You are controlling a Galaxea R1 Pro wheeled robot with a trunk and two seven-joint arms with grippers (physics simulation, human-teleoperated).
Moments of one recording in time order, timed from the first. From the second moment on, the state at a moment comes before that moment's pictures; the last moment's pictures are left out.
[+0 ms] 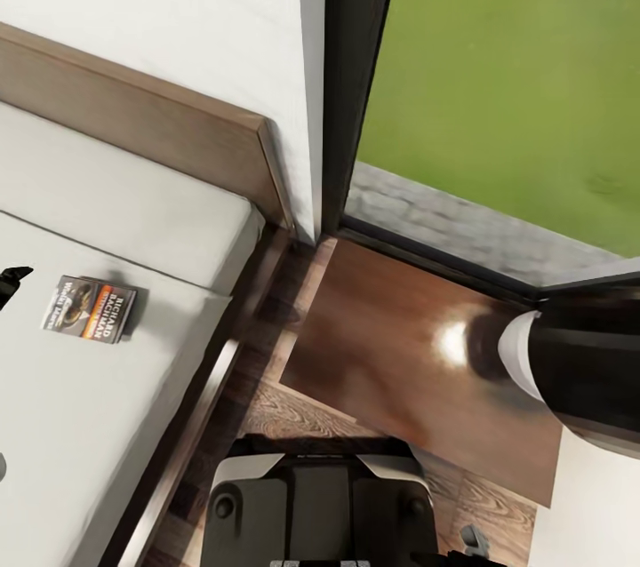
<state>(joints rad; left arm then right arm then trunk) -1.00 0.44 0.83 -0.87 0.31 0.69 -0.14 -0.38 -0.23 -0.03 -0.26 -0.24 0.31 1.09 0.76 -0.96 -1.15</state>
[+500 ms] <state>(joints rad) -1.00 0.43 0.82 -0.88 0.31 0.69 -0.14 -0.38 -0.23 -0.03 -0.26 -0.24 0.31 1.09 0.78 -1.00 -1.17</state>
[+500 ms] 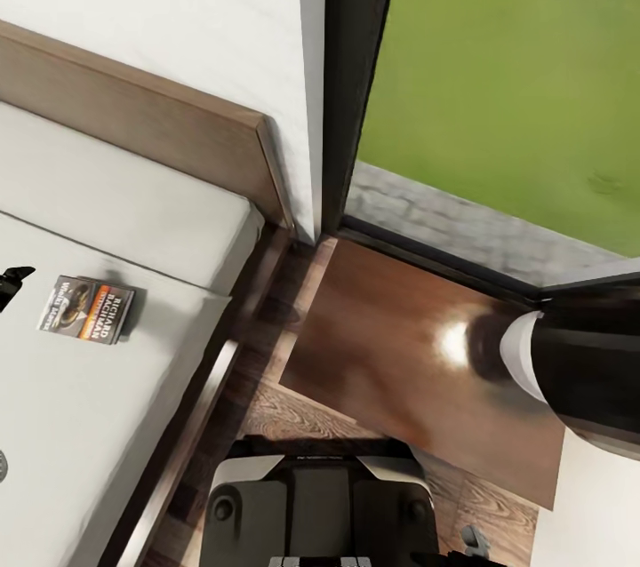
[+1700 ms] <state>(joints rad) -1.00 0.43 0.82 -0.88 0.31 0.69 -0.14 -0.38 -0.23 -0.03 -0.26 -0.24 0.31 1.09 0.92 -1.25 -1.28</state>
